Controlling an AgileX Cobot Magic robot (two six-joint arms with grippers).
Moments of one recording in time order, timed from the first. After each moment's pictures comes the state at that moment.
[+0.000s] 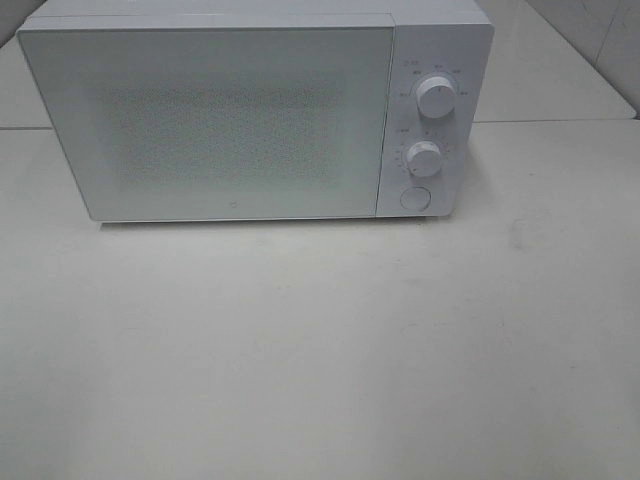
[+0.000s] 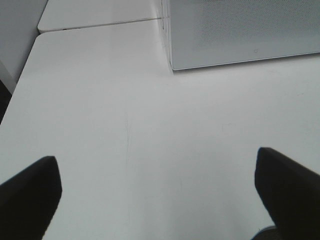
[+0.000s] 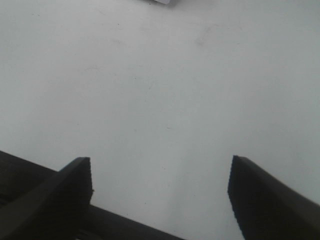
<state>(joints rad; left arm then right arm) 0.05 0.00 -0.52 -0.14 1.09 0.20 0.46 0.60 -0.73 -0.19 1.06 0.16</state>
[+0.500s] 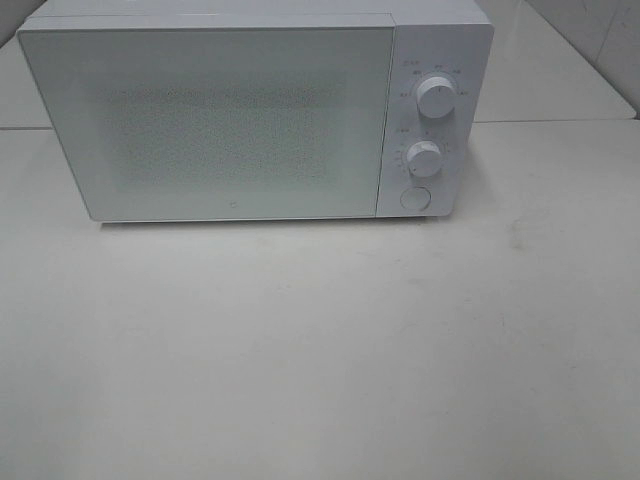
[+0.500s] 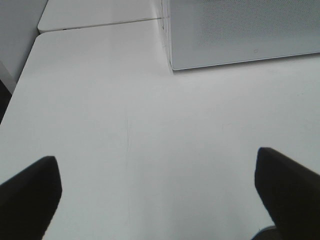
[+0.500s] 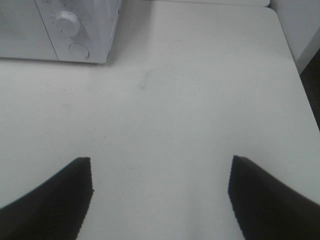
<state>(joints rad) 0.05 0.00 -0.52 -0.14 1.09 0.20 0.15 0.26 -0.56 -0.15 0.89 0.13</state>
